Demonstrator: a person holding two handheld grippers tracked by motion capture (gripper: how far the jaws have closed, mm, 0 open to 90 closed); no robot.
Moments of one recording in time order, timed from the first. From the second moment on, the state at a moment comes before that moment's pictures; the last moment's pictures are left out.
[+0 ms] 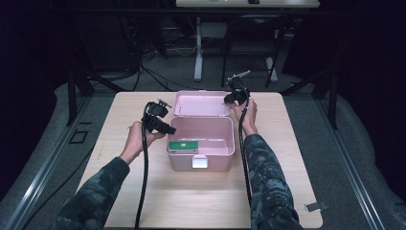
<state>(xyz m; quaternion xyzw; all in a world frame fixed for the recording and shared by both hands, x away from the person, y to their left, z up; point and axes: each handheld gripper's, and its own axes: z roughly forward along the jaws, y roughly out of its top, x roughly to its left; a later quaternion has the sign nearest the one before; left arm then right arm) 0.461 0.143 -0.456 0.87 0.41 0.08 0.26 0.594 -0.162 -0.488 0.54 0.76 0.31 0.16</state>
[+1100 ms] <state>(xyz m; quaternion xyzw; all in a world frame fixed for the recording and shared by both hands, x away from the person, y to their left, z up) 0.459 0.142 -0.456 0.87 0.41 0.08 0.27 0.578 -0.162 -0.463 0.56 0.71 0.37 0.21</state>
